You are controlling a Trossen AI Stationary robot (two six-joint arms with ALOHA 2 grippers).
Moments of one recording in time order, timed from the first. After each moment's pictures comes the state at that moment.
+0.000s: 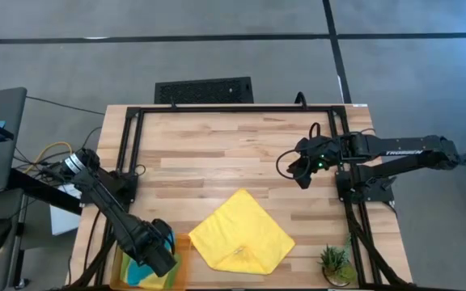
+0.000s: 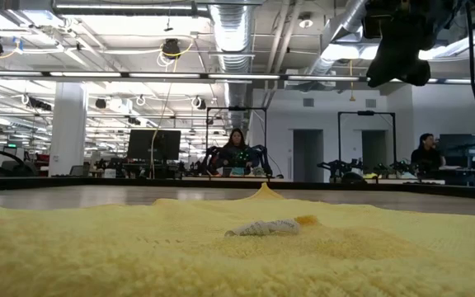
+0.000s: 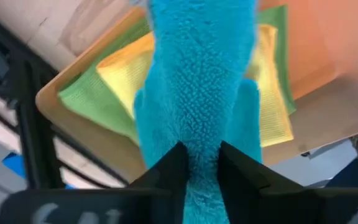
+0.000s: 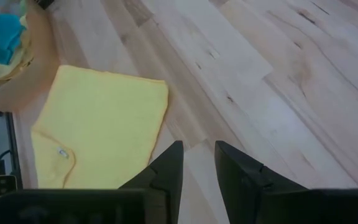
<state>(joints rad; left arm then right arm) -0.80 1.69 1.43 -1.30 0.27 -1.71 -0.02 0.94 0.80 -0.70 0.00 0.56</state>
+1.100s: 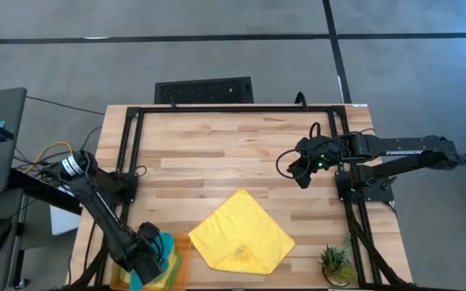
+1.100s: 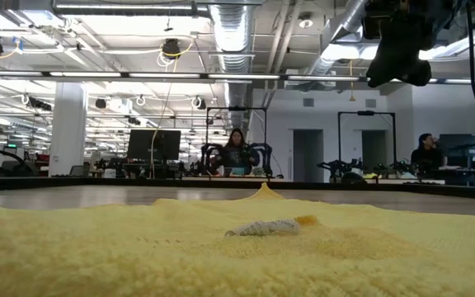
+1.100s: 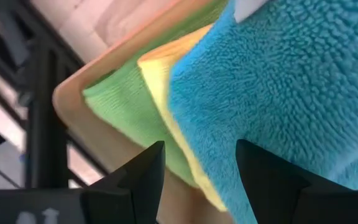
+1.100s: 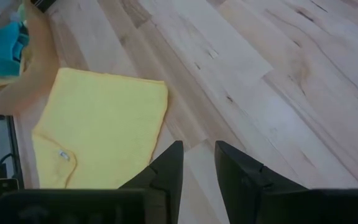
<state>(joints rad) -0.93 1.69 1.24 -1.21 0.23 -1.90 -0.02 0.94 0.80 -0.70 0.00 0.58</state>
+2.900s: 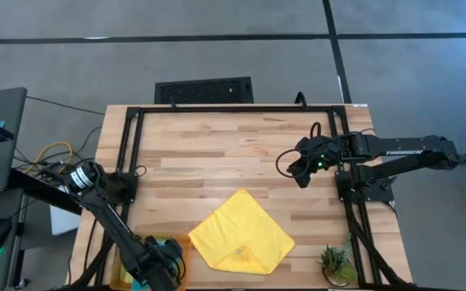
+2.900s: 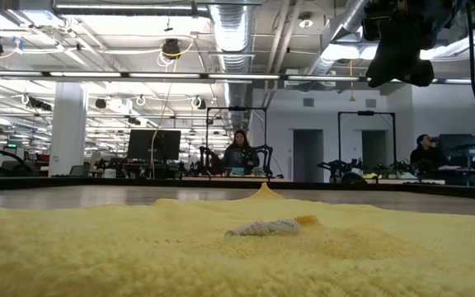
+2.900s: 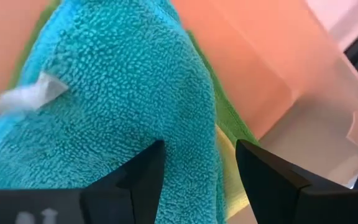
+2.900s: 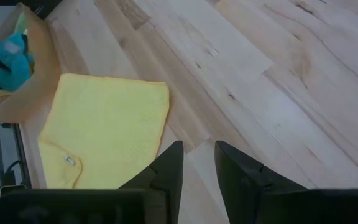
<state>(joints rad) -0.91 1.84 1.33 -0.92 0.03 -1.59 -0.02 0.94 0.80 -0.70 0.00 0.63</state>
